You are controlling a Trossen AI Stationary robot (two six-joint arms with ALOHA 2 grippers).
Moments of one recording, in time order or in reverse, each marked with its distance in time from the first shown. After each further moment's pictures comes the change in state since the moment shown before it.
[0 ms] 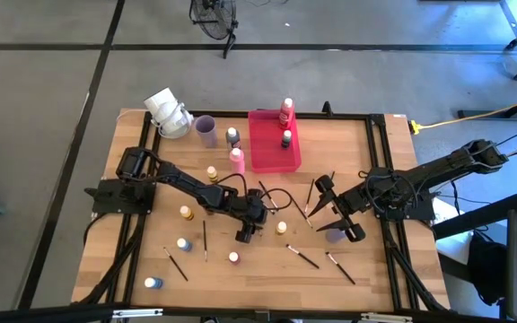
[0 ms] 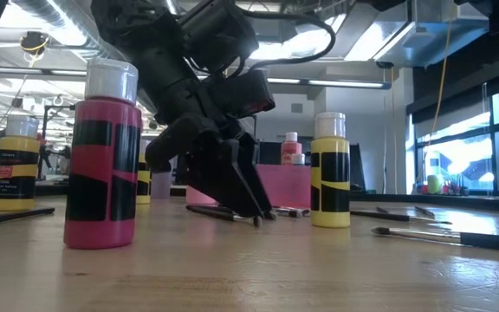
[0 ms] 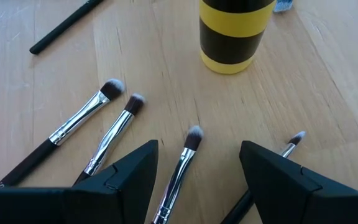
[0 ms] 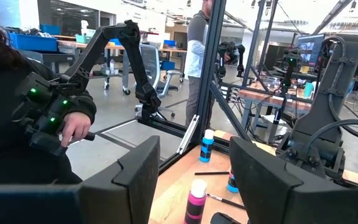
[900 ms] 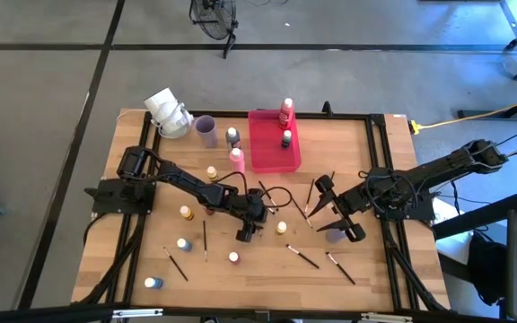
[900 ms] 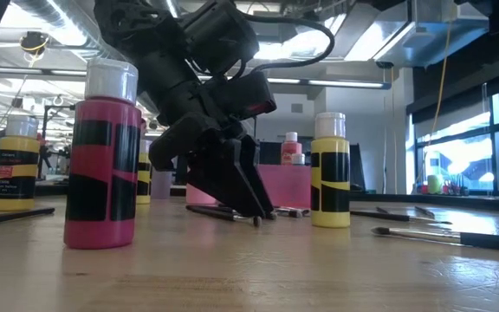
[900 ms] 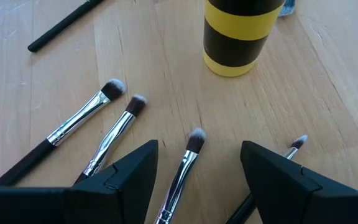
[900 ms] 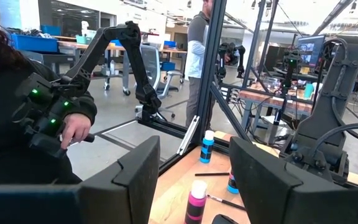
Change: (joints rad) left arm 0.020 0.002 0.000 0.023 0.027 -0.012; right arm 0.000 0.000 0.000 0.004 -0.002 0.000
